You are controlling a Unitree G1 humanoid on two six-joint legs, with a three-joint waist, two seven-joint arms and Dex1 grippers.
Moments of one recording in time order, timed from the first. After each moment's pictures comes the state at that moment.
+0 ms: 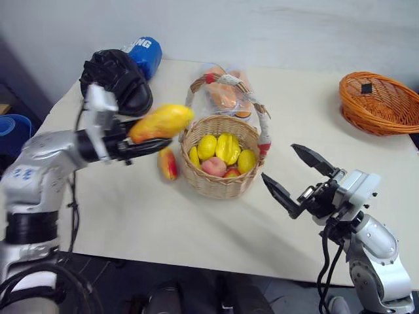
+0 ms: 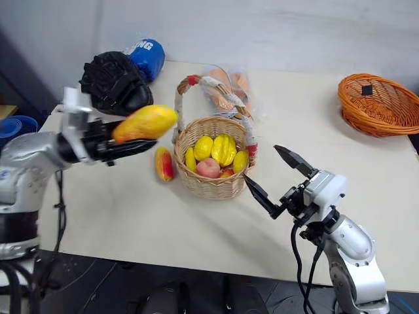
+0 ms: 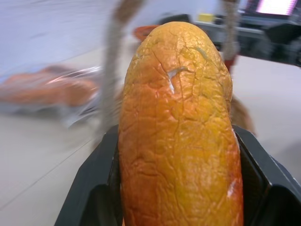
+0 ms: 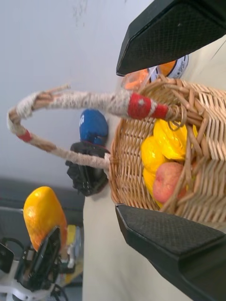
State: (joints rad) left arm -0.69 0.69 0.08 -0.06 -0.58 0.56 -1.01; right arm 0.09 -0.46 -0.13 -0.57 0.49 -0.03 0.61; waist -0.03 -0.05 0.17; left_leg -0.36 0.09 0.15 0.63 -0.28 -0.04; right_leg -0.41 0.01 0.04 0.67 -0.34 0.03
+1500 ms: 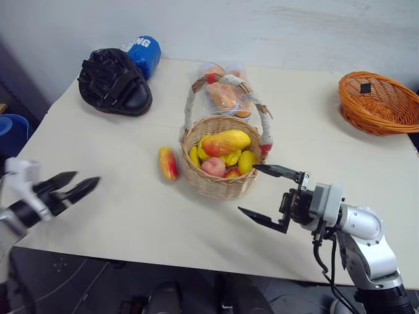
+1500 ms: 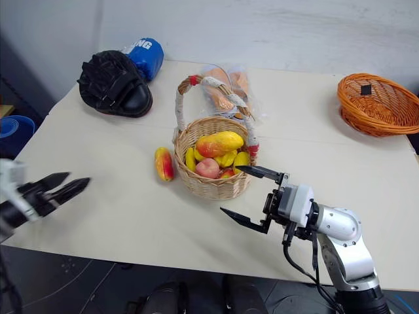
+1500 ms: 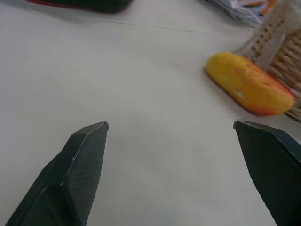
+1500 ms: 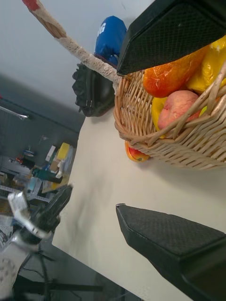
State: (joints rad) left arm -0.10 0.77 0.54 -0.12 -0.64 0.80 -0.68; right arm -0.07 -0.54 0.00 -0.40 0.47 -0.14 1.00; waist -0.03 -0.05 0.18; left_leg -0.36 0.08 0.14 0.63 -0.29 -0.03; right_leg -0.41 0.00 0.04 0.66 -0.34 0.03
